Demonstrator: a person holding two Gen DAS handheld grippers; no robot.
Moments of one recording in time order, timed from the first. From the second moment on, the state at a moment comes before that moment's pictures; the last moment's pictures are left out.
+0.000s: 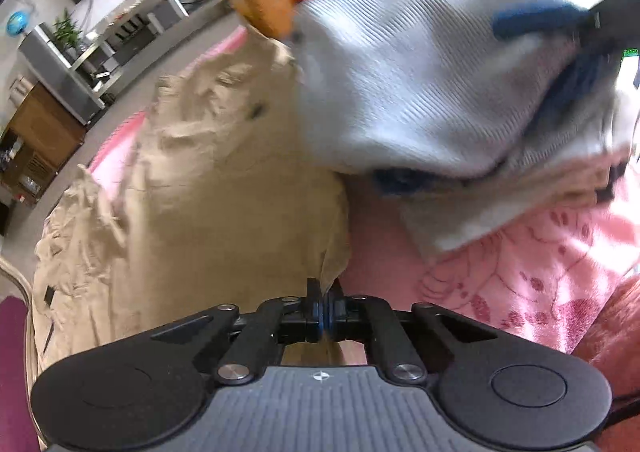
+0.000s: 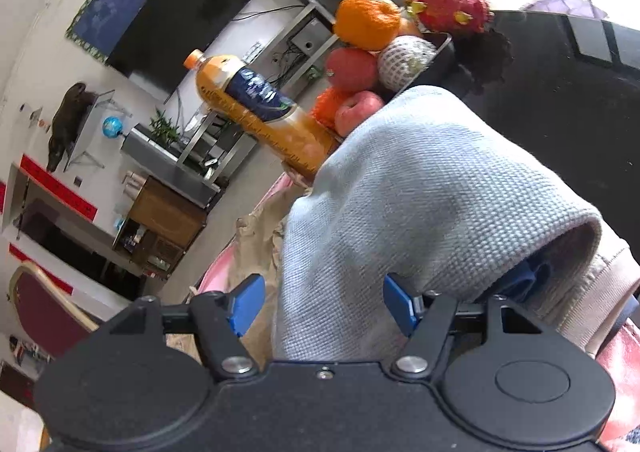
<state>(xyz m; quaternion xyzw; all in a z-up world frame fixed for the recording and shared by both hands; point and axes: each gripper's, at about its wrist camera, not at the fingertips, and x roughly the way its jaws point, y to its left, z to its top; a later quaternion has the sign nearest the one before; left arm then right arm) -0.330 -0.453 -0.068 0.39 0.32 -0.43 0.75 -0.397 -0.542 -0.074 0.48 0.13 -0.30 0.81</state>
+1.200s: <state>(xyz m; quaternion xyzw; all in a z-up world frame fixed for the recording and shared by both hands) -0.175 -0.320 -0.010 0.17 0.39 -0.48 0.77 -0.132 -0.576 -0.111 0.36 0.28 -0.44 0.78</state>
